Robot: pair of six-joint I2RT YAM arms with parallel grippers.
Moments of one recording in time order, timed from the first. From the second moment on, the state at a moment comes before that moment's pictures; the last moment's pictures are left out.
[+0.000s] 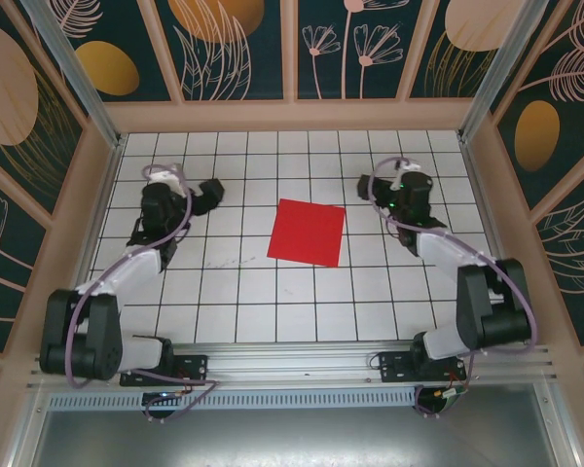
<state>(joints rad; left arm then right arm) -0.16 1.35 0.67 0.31 0.26 -0.56 0.21 1.48 0.77 0.27 -0.05 0.39</state>
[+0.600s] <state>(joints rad) -0.47 1.84 0.98 0.09 0.52 -0.65 0.41 1.90 1.11 -0.08 0.03 0.42</state>
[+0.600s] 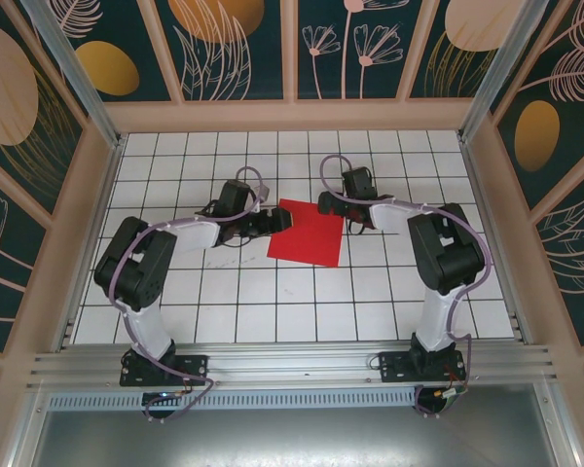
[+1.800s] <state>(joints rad) -0.49 1.94 1.06 -0.01 0.49 -0.65 0.52 1.93 1.15 -0.18 -0.02 0.42</state>
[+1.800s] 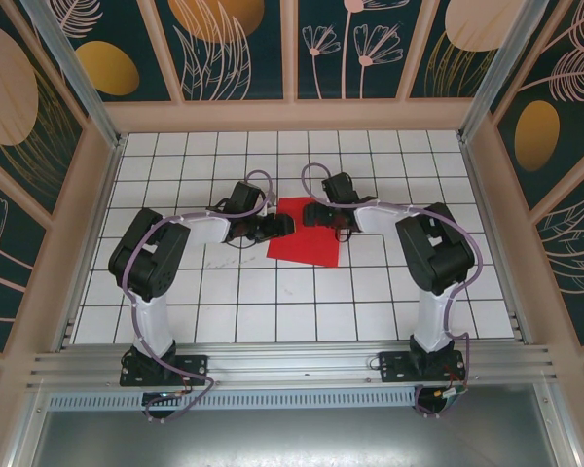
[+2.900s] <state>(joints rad) -0.28 1.42 0.74 0.32 0.64 -0.69 0.38 1.58 1.00 -0.09 -0.68 0.32</state>
